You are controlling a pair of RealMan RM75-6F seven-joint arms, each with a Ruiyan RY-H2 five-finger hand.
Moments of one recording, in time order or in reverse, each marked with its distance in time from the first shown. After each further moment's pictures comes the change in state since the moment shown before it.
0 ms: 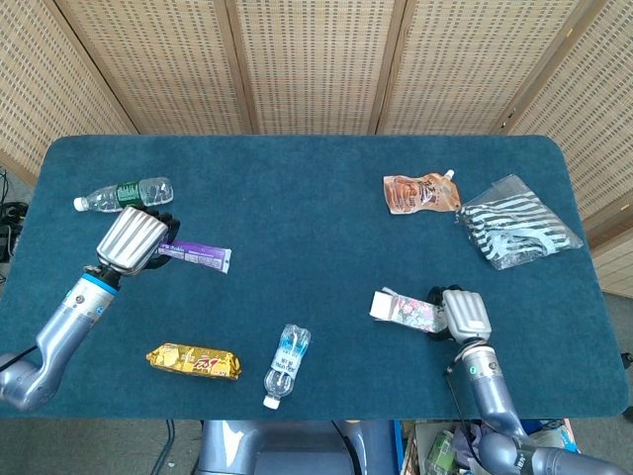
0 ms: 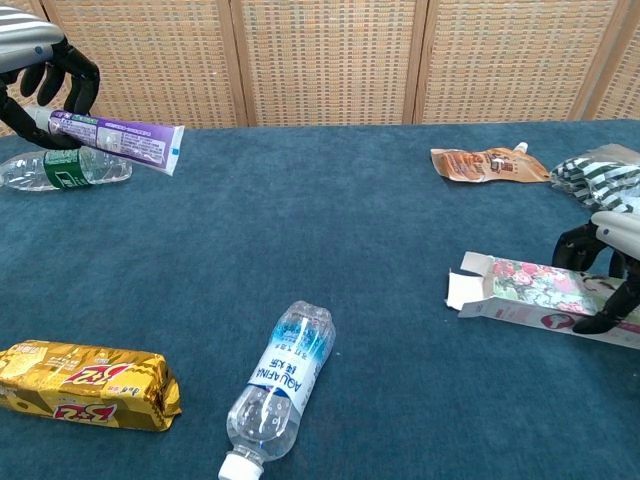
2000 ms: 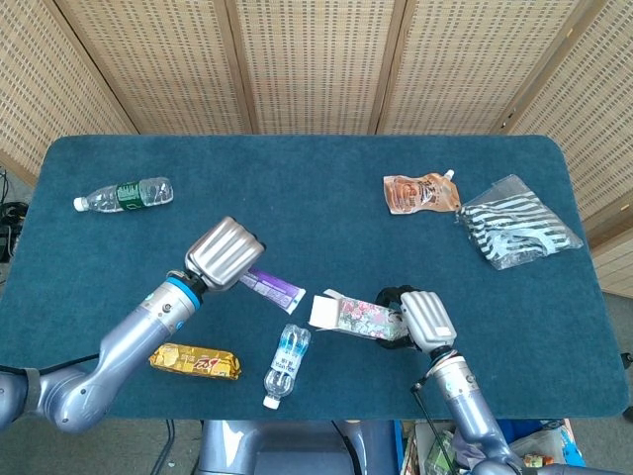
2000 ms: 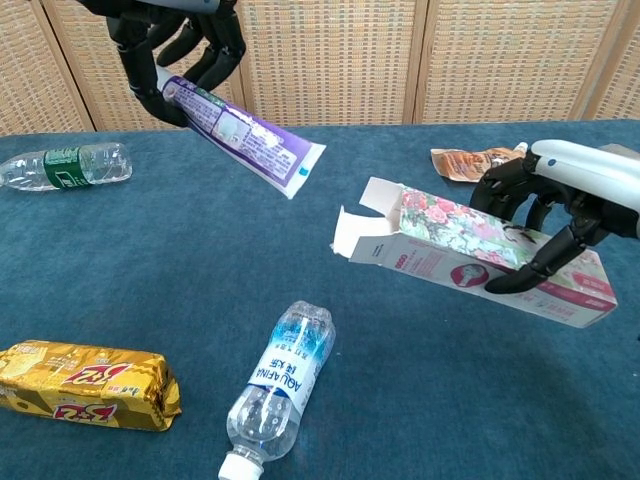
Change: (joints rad) left arm -0.491 0.232 -0.033 -0.671 -0.811 -0.175 0.763; right arm 0.010 0.083 0.026 -0.385 -0.141 0.077 0.048
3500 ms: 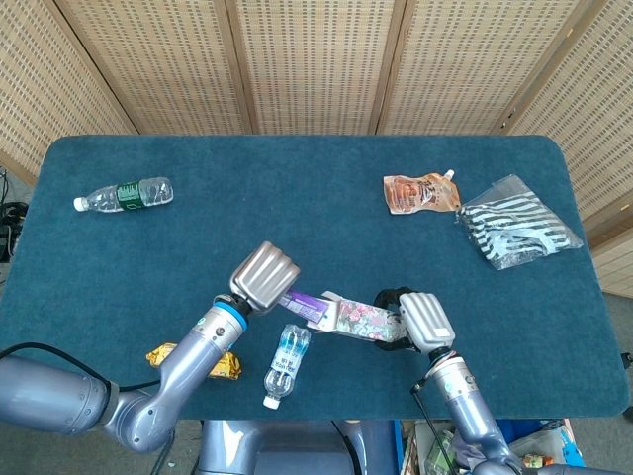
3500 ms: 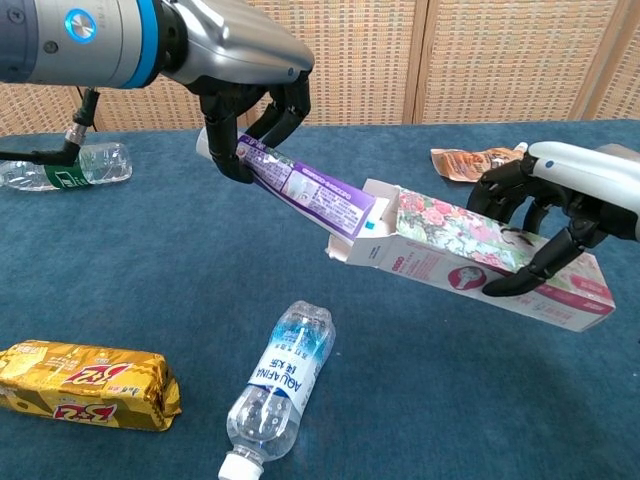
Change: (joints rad) left arm -0.191 -0.288 0.082 0.009 -0.205 0.300 0.114; right arm 0.006 0.006 -0.006 -0.014 0.005 -0.002 0.007
